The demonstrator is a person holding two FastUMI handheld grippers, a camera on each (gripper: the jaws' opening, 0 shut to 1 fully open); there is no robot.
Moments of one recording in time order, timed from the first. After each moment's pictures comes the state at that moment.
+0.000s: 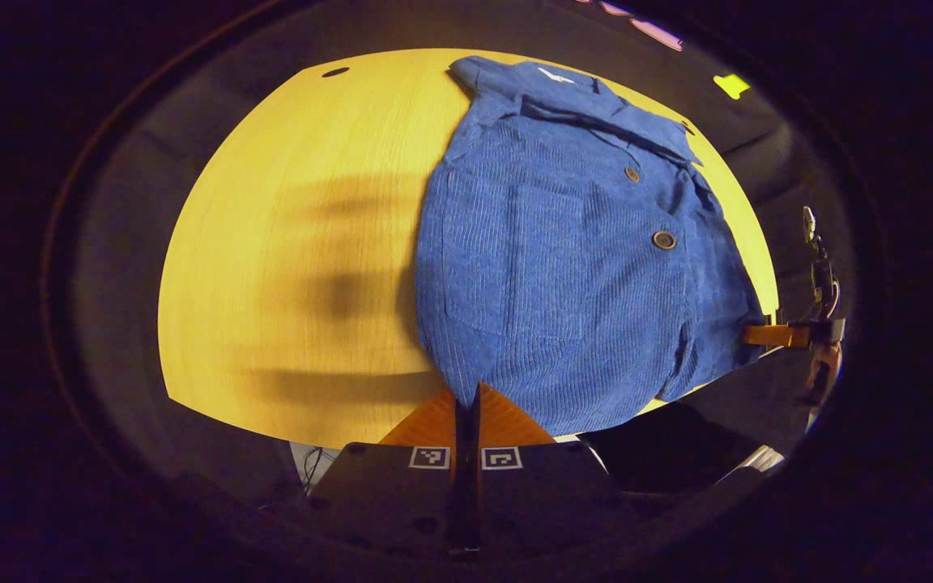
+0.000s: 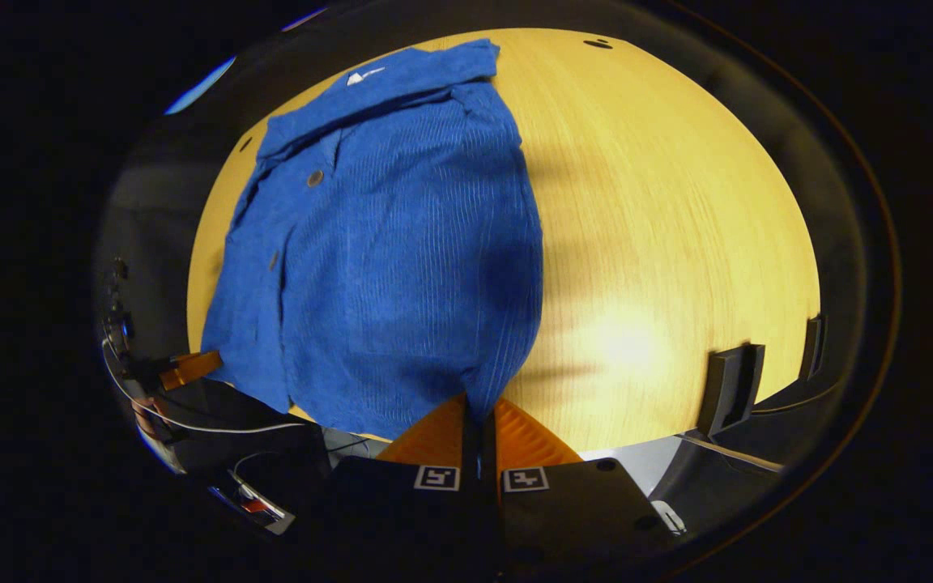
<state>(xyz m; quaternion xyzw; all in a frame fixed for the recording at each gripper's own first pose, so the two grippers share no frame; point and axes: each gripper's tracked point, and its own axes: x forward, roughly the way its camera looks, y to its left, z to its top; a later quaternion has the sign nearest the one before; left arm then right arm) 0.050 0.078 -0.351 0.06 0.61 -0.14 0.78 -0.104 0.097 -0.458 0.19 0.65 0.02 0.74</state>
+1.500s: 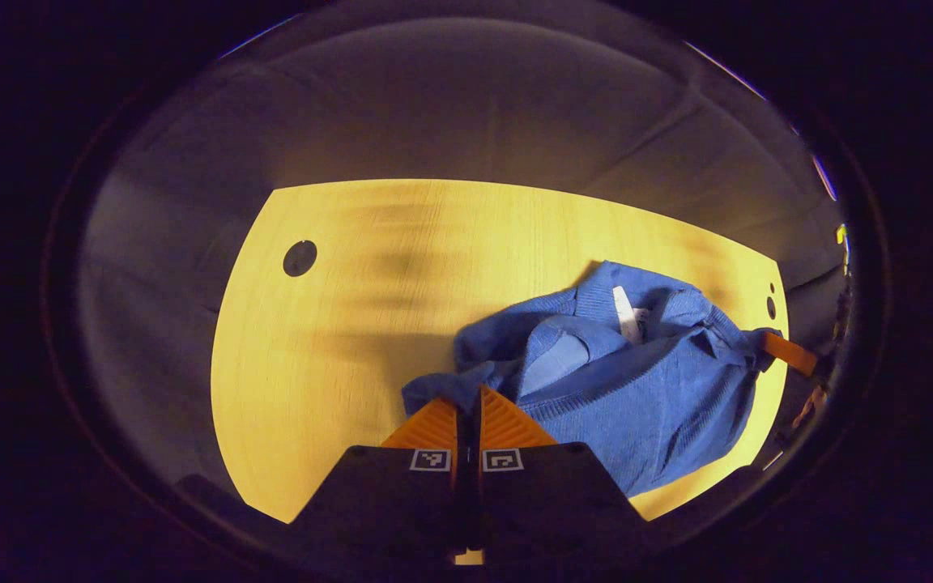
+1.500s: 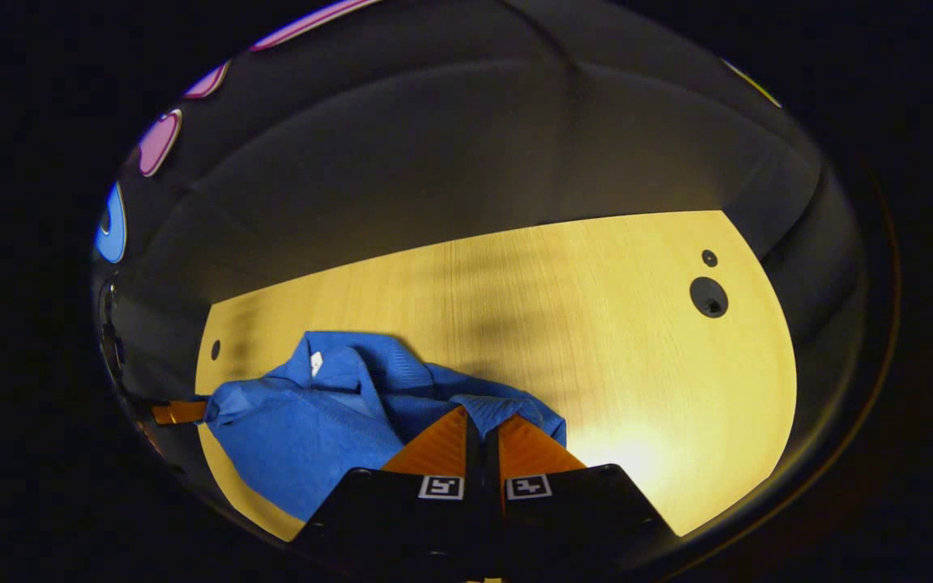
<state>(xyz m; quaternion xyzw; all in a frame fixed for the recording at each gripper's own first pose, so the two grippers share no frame) 0.469 -0.016 -0.256 0.08 0.57 -0.02 0.82 0.388 0.034 -0.466 0.18 0.50 -0.02 0.85</state>
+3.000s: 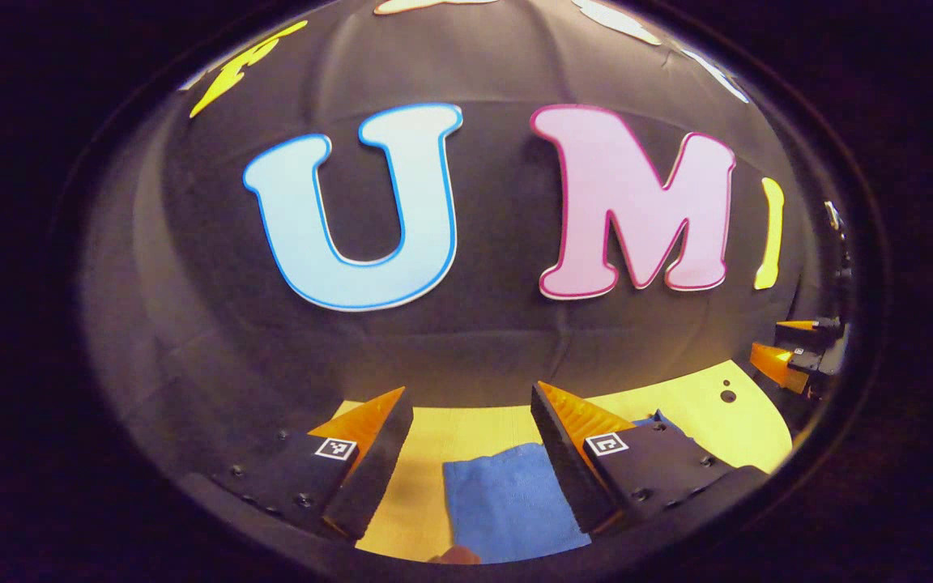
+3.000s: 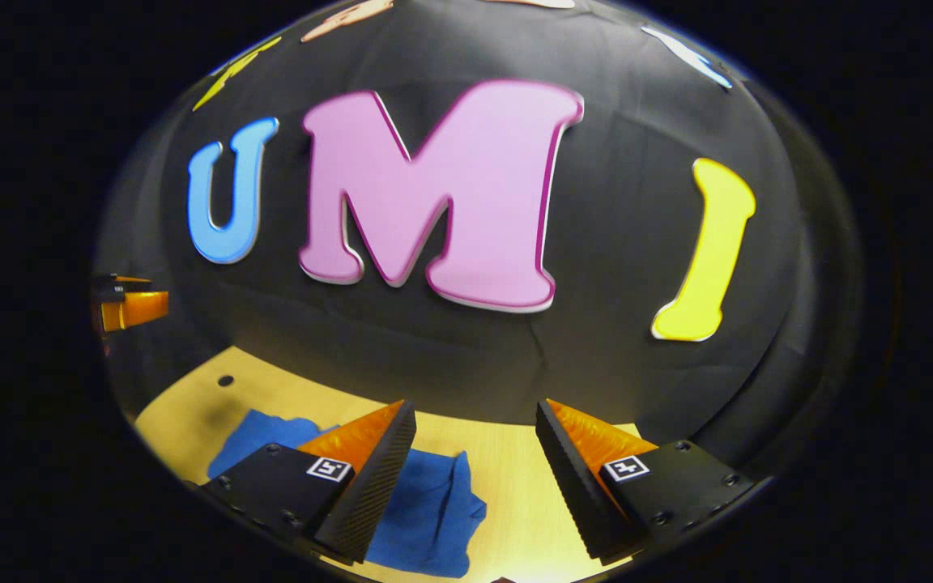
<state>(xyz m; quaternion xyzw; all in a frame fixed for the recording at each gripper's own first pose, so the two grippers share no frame) 0.358 -0.055 -0.002 0.12 0.11 -0.07 0.98 0.312 0.019 -0.163 0.01 0.13 -0.01 0.99</state>
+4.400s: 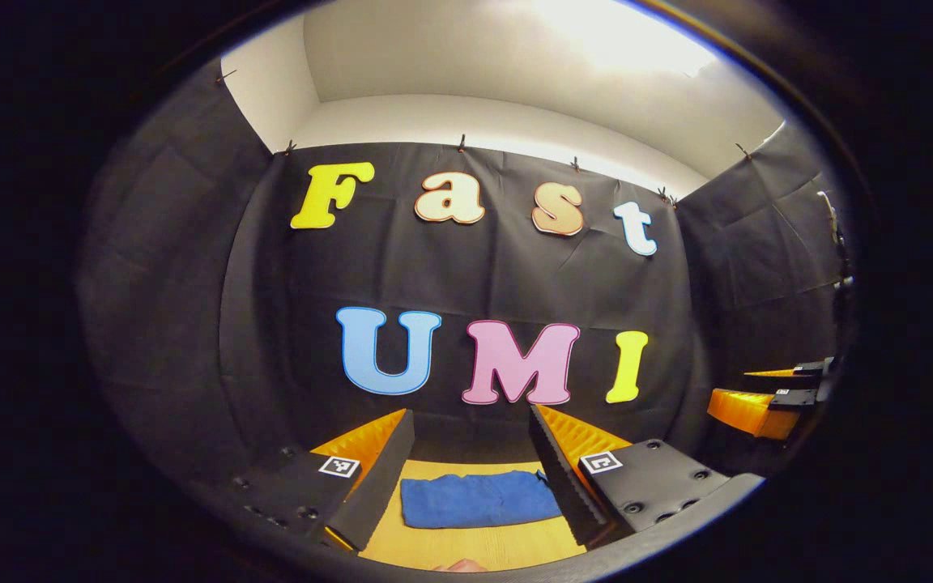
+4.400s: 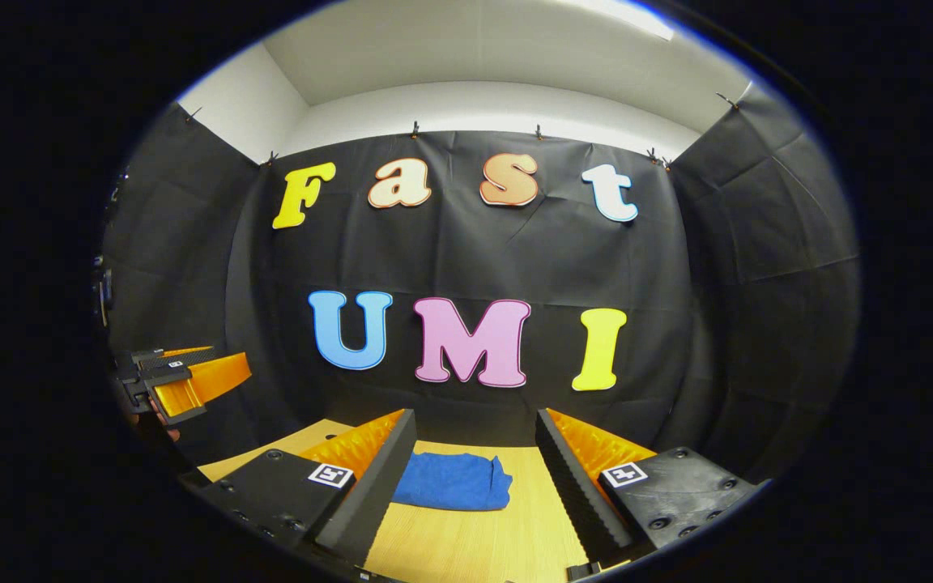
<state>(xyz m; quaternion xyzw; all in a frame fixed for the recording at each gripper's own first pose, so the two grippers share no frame) -0.050 -0.053 0.067 0.01 -0.12 -0.13 0.98 -0.104 0.060 0.016 0.04 -0.05 -0.01 1.00</state>
